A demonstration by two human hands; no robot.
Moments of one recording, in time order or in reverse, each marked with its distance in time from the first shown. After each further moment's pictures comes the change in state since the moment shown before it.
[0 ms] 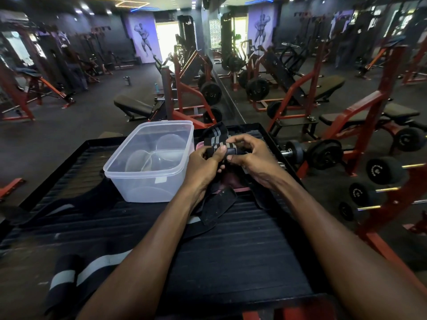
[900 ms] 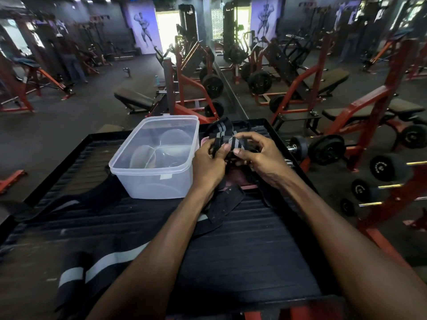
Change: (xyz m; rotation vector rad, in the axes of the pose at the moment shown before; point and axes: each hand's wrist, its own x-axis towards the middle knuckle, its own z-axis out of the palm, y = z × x) left_hand -0.009 0.005 0.001 0.123 0.118 0.131; right_hand -0.003 0.002 0.003 0.073 0.010 0.008
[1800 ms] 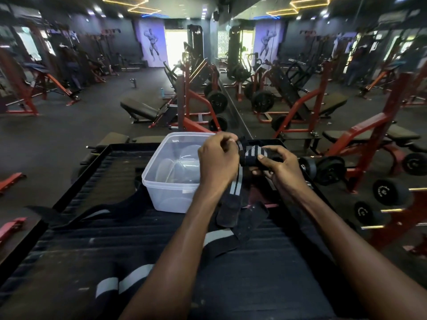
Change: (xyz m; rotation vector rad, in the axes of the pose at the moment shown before) left_hand 0.010 0.064 -0.062 0.205 0.093 0.222; right_hand 0.001 -0.027 0.039 0.131 0.216 0.038
